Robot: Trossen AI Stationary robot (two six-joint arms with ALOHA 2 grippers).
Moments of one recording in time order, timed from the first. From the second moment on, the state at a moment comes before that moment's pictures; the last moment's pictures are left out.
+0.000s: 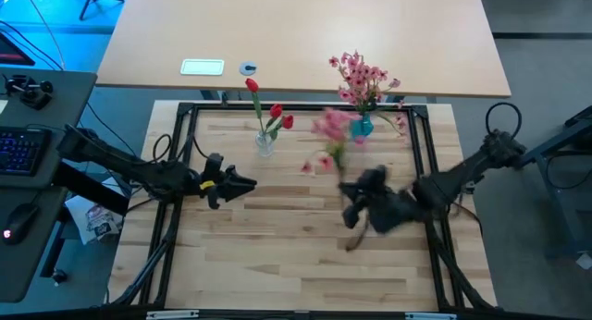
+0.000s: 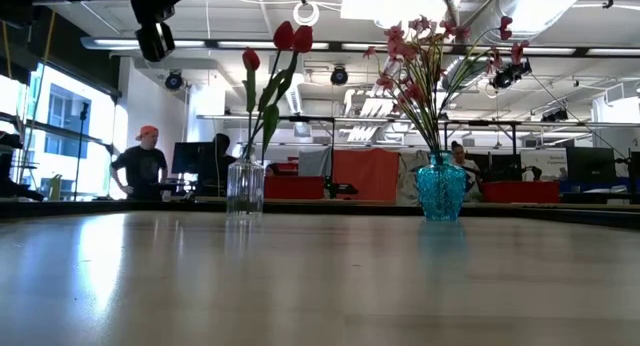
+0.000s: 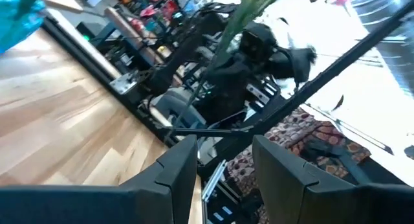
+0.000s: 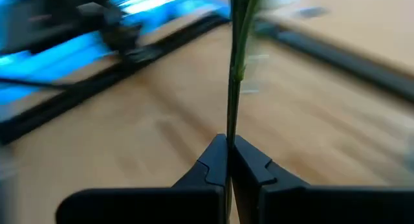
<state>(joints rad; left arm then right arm) -0.30 0.85 0.35 0.60 -0.30 -0.82 0.53 1.37 1.28 -0.77 0.90 0.95</state>
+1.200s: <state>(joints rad) -0.28 0.84 0.35 0.66 -0.78 -0.79 -0.30 0.45 0.80 -0.02 0.26 -0.06</state>
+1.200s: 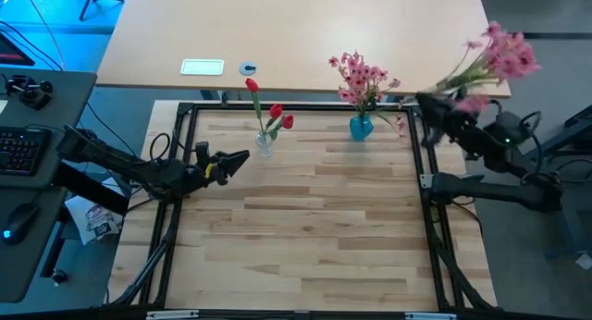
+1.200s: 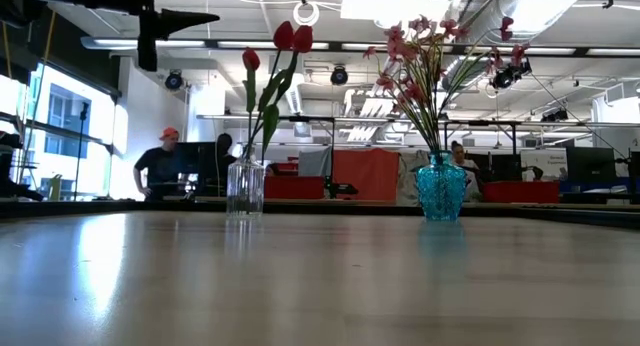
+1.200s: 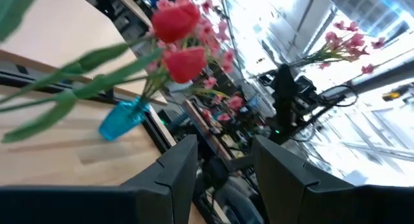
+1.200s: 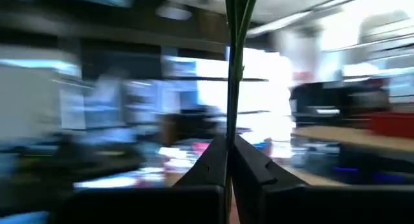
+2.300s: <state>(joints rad) -0.22 0.74 0.35 0.68 -0.61 -0.63 -0.97 0.54 0.44 0.23 0.20 0.22</state>
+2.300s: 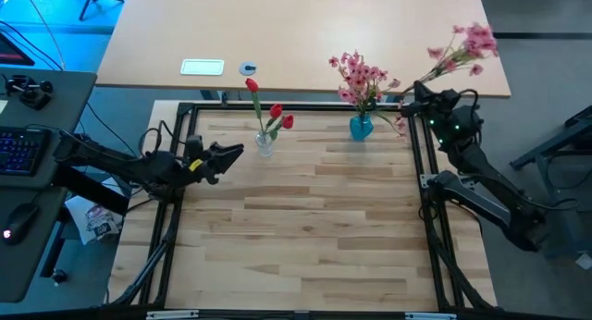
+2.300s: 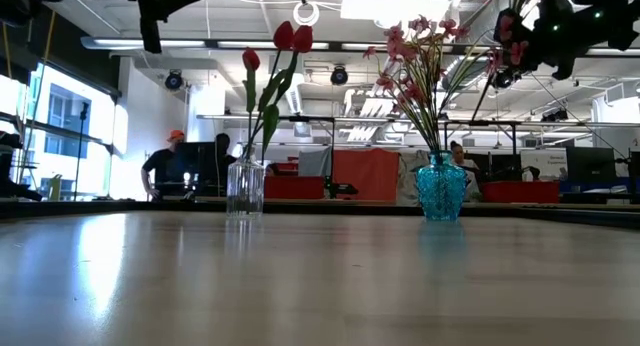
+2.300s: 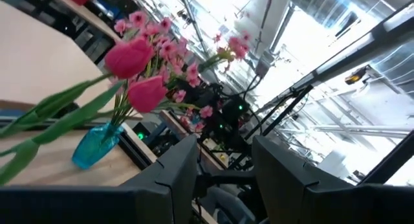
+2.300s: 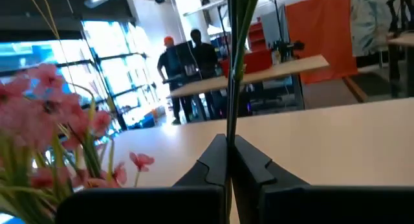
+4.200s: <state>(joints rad) -0.12 0.69 0.35 0.68 -0.64 -0.56 -1.06 1.03 0.74 0.15 -0.24 0.28</state>
